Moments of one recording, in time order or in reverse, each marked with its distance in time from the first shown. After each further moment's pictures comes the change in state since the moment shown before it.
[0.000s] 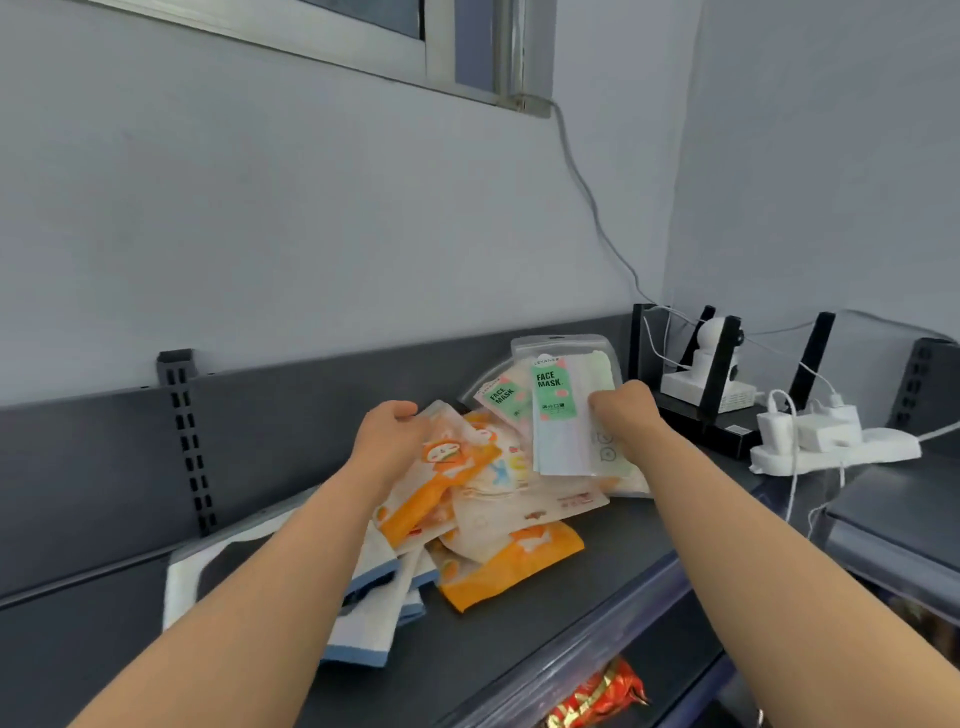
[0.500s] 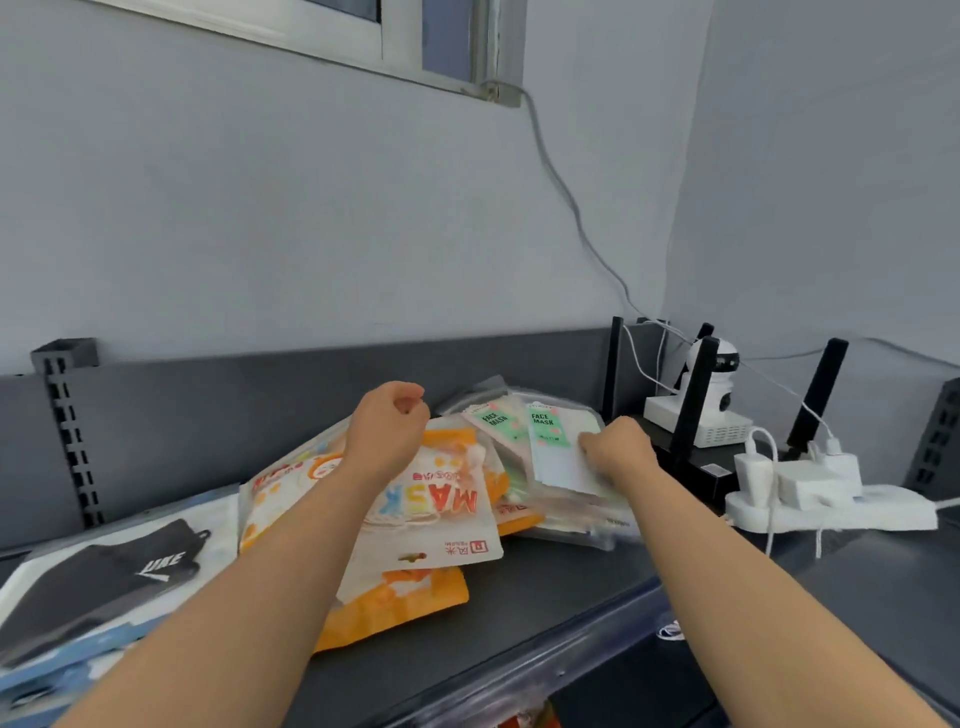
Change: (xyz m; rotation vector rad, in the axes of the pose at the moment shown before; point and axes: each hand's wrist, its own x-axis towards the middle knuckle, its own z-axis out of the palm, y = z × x) left_hand 0.006 0.049 0.114 0.157 0.183 0.144; right_hand 0.116 0.069 -0.045 -0.329 -0.085 -0.018
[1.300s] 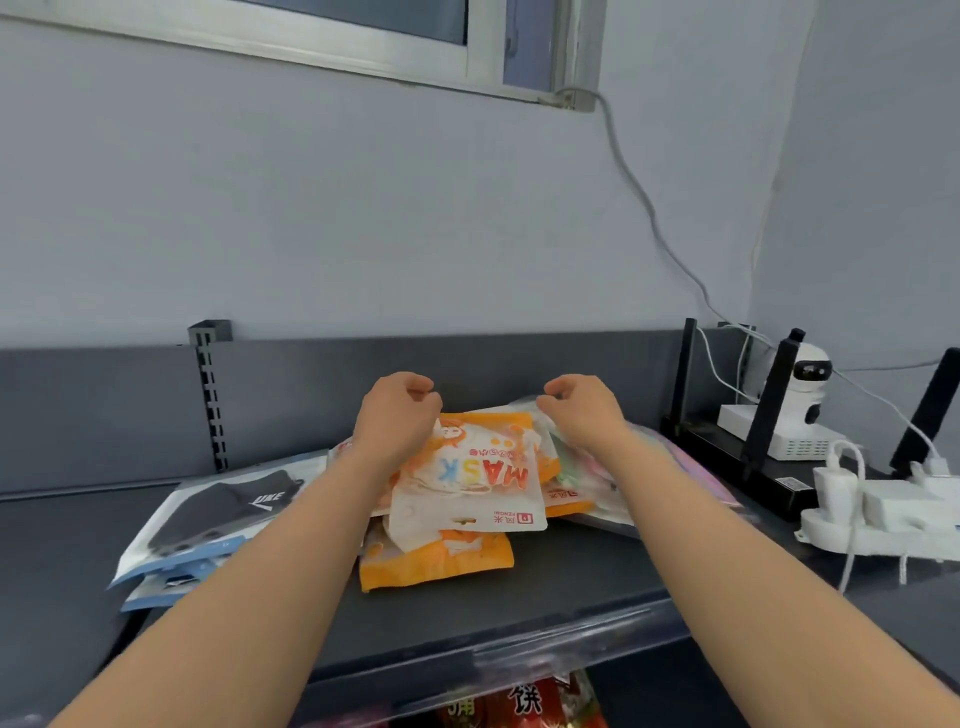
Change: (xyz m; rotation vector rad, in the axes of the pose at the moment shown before) left_hand -0.035 -0.001 -0.042 0.155 0.157 -0.016; right_hand -0.068 -0.068 0.013 0.041 -0.210 -0.555
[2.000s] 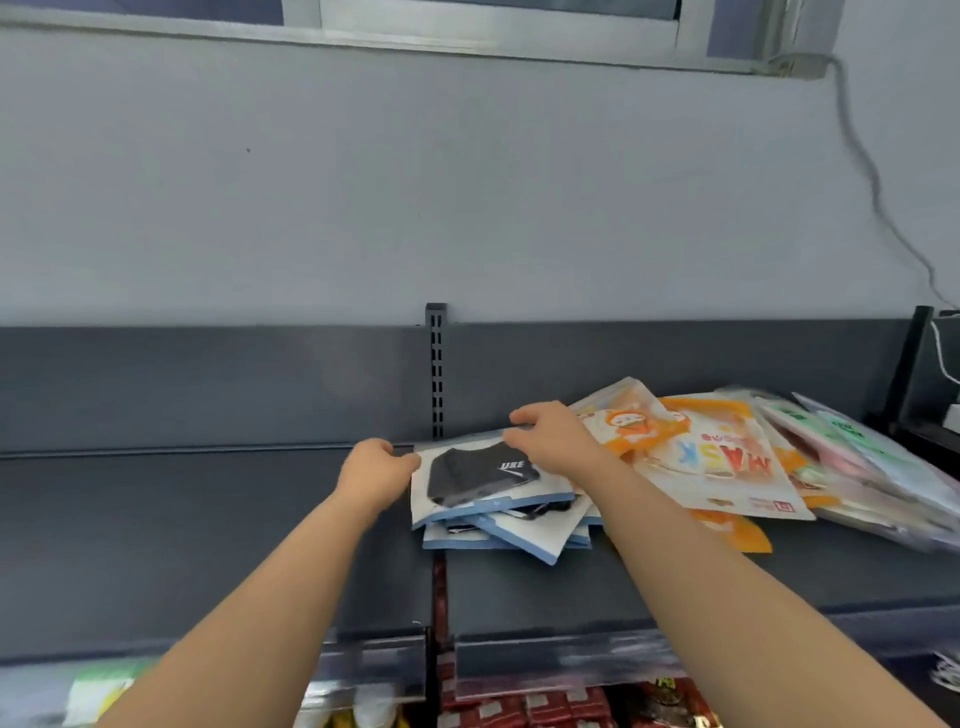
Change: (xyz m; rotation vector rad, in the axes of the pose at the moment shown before) left_hand -0.032 -0.192 -0.198 0.010 0.016 -0.521; right_hand -0.081 -0.185 0.187 0.044 -0.387 -0.131
